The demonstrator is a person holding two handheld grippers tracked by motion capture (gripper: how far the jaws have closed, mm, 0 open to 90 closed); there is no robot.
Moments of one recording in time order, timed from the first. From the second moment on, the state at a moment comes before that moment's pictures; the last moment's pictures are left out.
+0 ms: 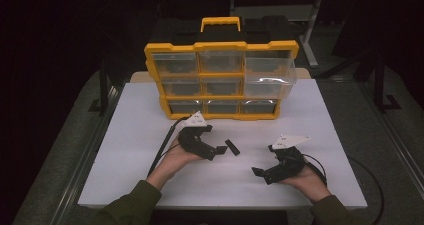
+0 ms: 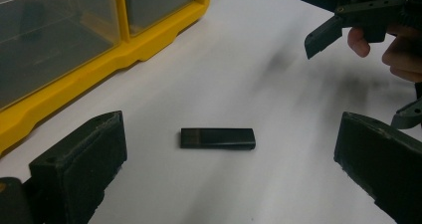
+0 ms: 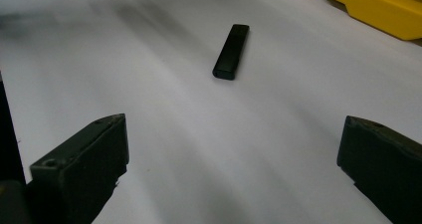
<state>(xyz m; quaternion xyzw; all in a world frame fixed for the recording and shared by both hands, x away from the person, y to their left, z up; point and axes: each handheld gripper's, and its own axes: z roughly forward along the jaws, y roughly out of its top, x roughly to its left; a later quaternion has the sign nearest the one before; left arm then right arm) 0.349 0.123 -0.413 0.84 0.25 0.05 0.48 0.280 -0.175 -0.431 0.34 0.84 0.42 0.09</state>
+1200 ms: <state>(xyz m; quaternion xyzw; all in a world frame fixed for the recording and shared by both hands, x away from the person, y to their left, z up) 0.359 0.082 -0.434 0.85 0.25 0.05 0.46 0.280 -0.175 -0.431 0.34 0.84 0.42 0.08</state>
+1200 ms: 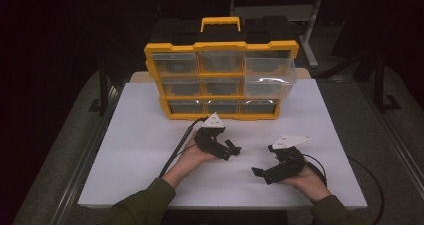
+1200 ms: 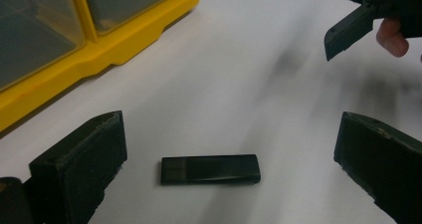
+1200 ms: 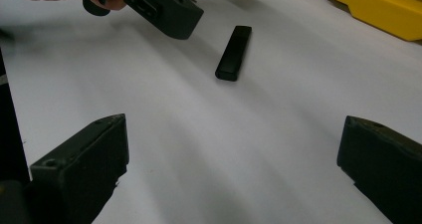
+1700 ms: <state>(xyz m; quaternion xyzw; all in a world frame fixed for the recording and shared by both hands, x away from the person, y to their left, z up) 0.360 0.077 -0.446 0.86 0.25 0.05 0.45 0.280 -0.174 -0.431 0.34 0.84 0.42 0.08</state>
